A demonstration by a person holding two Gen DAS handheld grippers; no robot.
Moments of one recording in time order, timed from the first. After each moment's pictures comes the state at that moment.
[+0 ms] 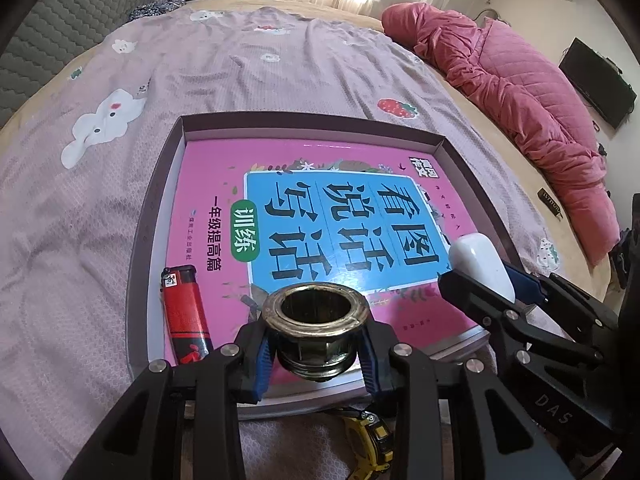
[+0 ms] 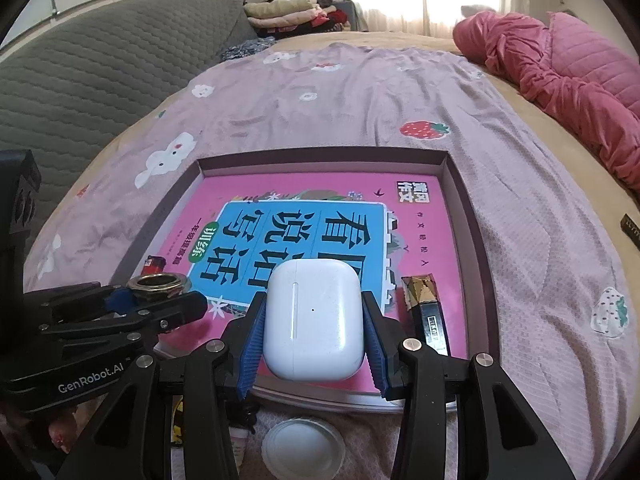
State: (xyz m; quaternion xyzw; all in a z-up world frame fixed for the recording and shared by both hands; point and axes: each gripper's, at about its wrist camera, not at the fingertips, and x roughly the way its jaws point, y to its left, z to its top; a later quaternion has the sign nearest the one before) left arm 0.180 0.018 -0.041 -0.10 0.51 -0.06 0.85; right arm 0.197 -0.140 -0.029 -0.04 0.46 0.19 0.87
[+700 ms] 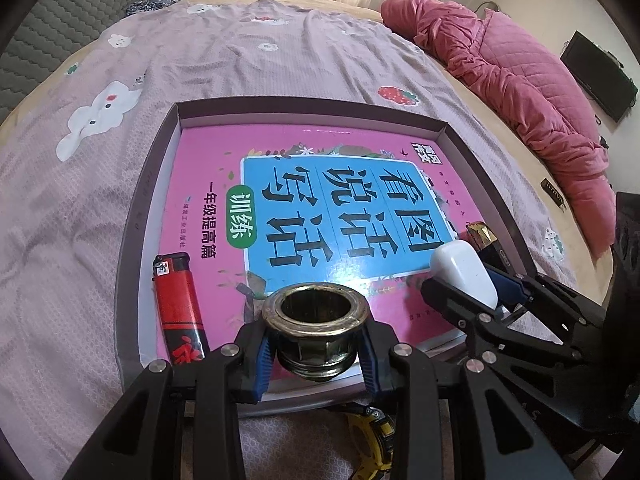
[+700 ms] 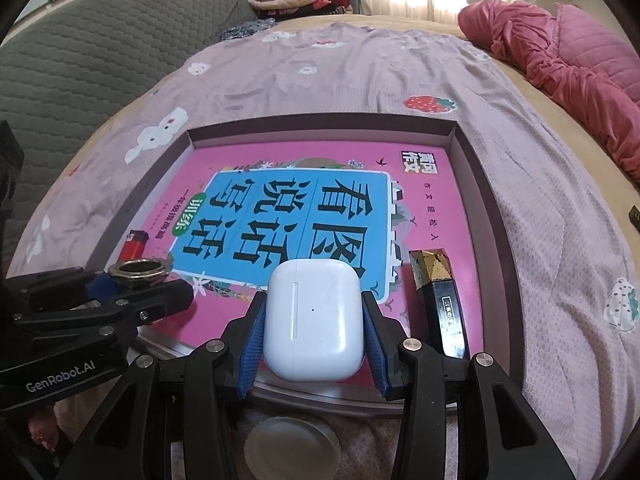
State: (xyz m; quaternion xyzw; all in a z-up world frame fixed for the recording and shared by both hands) left arm 0.179 0.013 -0.051 -0.10 0.52 -0.07 0.85; right arm 0.202 -0.136 -0.057 -0.05 0.48 0.18 0.86
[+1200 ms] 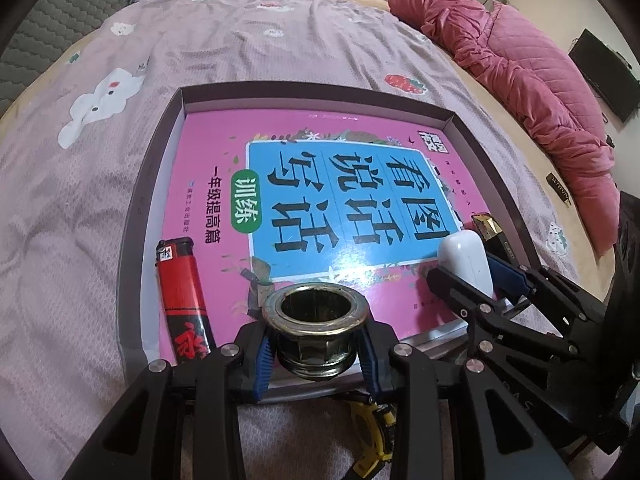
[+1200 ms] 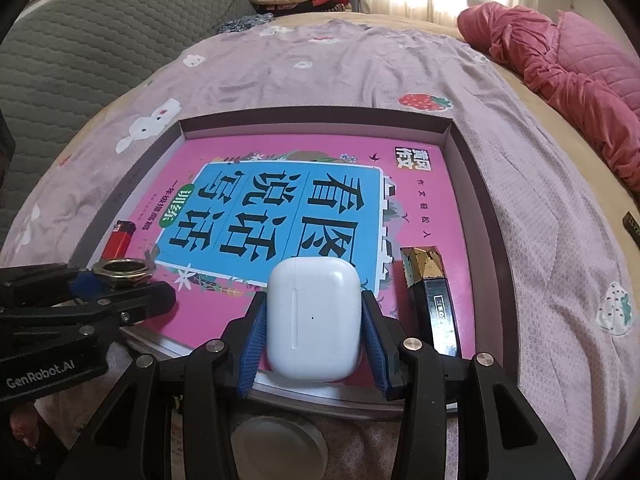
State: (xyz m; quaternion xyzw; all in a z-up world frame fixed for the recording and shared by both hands) left arm 0.179 0.015 -0.053 -0.10 0.55 -0.06 0.83; right arm 0.202 -0.136 -0.059 -0.07 0.48 0.17 0.86
